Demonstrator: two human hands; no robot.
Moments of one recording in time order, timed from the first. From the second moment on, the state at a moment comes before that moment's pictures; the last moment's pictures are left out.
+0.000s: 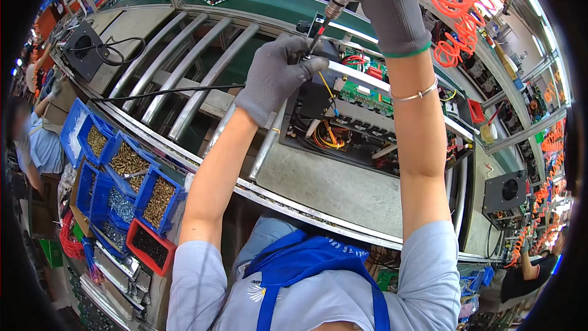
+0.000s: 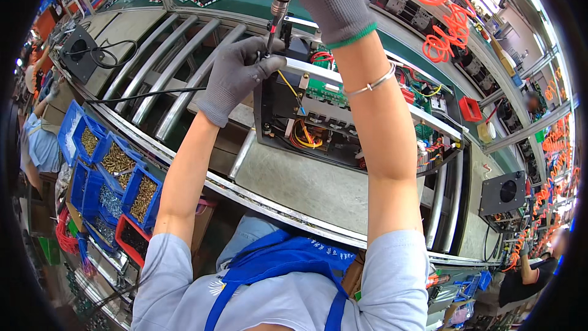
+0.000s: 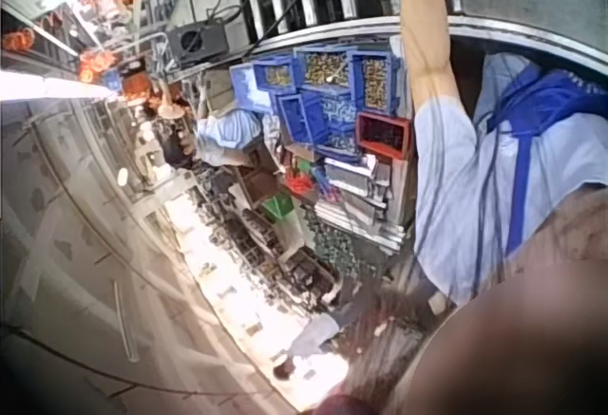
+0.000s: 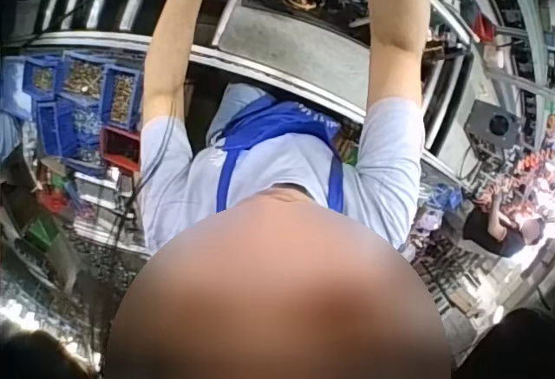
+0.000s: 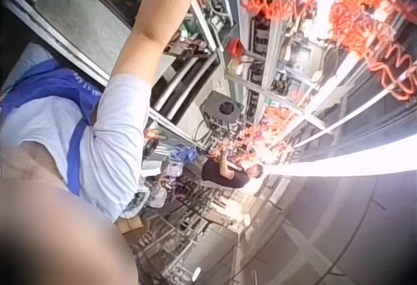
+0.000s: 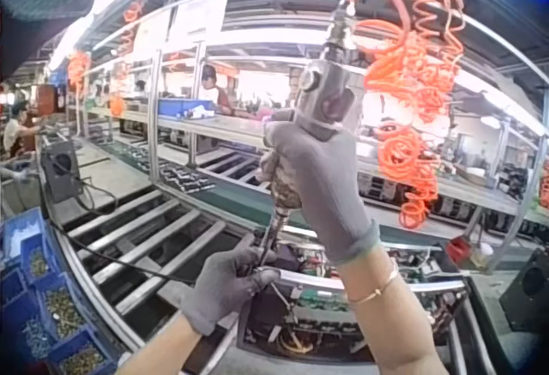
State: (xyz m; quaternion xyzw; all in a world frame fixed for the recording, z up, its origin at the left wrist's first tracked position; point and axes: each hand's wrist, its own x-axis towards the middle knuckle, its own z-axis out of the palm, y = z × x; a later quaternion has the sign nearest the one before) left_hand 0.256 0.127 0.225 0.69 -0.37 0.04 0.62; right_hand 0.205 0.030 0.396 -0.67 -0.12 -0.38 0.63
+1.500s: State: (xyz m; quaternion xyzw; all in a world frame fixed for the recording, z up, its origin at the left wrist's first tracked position) left_hand 0.237 0.130 0.217 0.54 -0.28 0.06 0.79; right_hand 0.250 0.006 0.394 -0.71 -0.17 -0.22 0.64
